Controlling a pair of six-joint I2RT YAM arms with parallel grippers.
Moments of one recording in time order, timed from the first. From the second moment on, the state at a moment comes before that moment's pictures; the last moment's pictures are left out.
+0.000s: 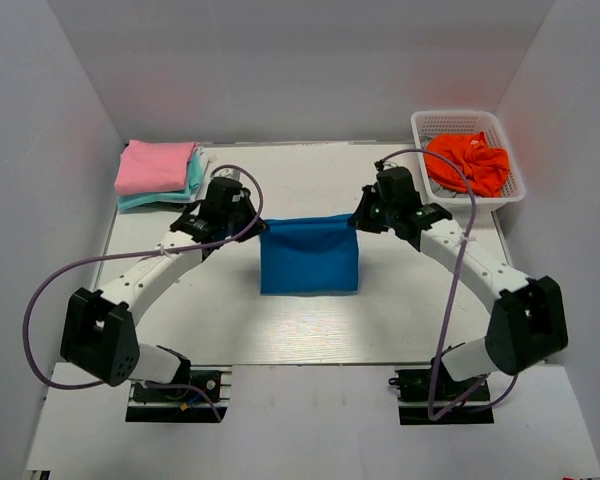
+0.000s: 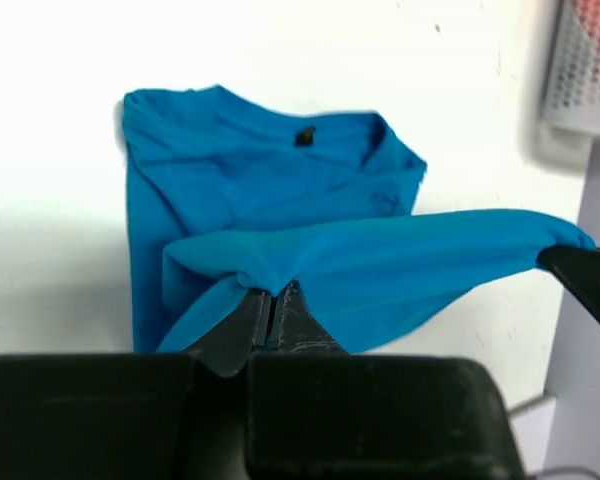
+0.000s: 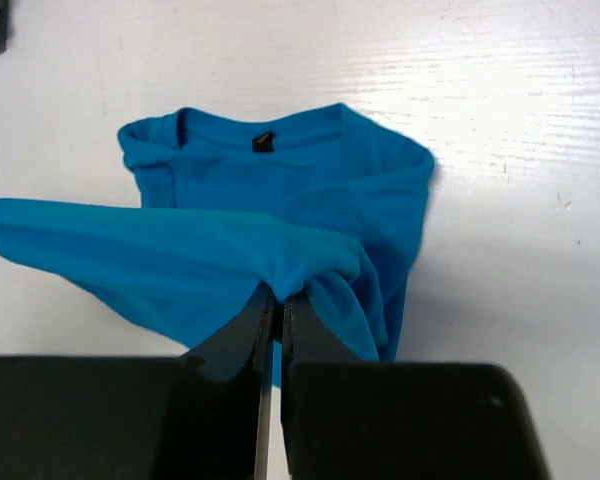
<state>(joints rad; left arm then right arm) -0.46 1.36 1.02 -0.35 0.03 -0.77 0.49 1.39 1.08 -0.39 -0.07 0.53</state>
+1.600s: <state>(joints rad) -0.49 1.83 1.08 -0.22 0.04 -0.47 0.39 1.34 0.88 -0.25 -0.14 0.52</state>
